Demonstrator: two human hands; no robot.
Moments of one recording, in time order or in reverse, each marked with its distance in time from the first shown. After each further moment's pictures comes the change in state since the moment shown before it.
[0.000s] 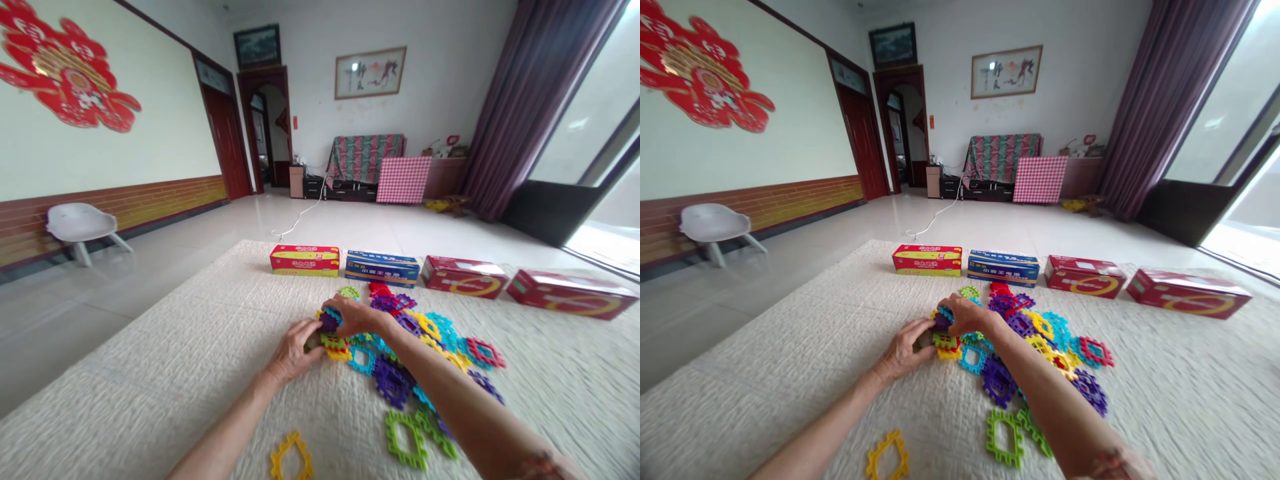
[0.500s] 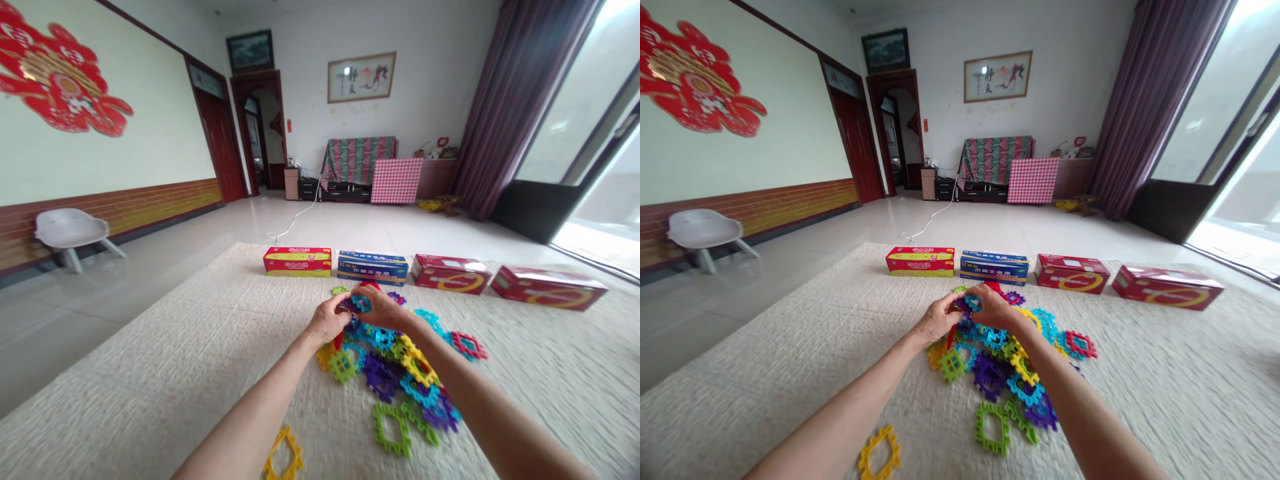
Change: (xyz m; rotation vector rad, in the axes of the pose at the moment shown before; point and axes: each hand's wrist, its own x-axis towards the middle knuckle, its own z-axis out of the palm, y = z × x) left_hand 0.086 0.055 0.042 -0.394 -0.061 -0.223; right_hand -0.065 0.032 -0.031 0.000 0.324 0.144
